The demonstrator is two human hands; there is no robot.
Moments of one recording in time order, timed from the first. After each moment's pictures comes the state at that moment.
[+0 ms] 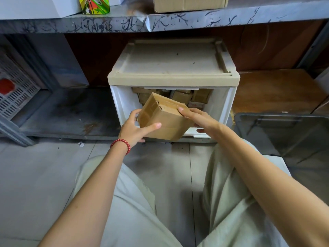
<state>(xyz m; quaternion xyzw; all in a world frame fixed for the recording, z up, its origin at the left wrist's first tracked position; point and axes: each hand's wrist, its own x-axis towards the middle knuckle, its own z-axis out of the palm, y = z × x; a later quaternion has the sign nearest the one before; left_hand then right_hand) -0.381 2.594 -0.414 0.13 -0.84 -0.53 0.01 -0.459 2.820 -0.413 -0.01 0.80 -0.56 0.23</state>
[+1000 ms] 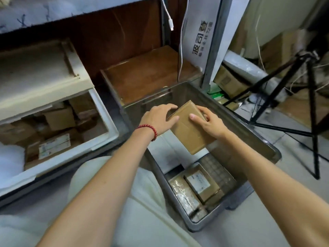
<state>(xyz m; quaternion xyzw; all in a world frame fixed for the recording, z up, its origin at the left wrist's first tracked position) -0.436 2.985 -0.420 -0.34 -0.91 -0.22 -0.09 -0.341 3.169 -0.454 0.23 0.85 -0.47 0.00</state>
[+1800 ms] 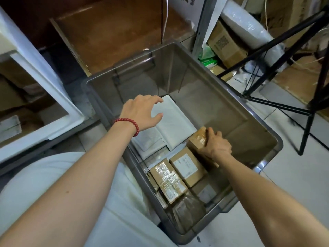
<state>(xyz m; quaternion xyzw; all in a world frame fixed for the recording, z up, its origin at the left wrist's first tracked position) -0.466 3.010 -0.499 -0.39 -0.91 -0.09 -0.09 -0.294 3.205 -0.596 0.40 0.87 -0.12 0.26</state>
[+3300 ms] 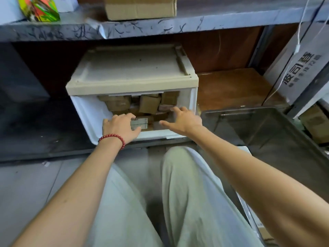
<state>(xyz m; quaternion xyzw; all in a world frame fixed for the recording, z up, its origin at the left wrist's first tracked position) -0.419 2.647 -0.394 0.01 -1.00 -0.05 0.02 -0.446 2.856 -0.394 -0.07 0.99 -0.14 0.05</state>
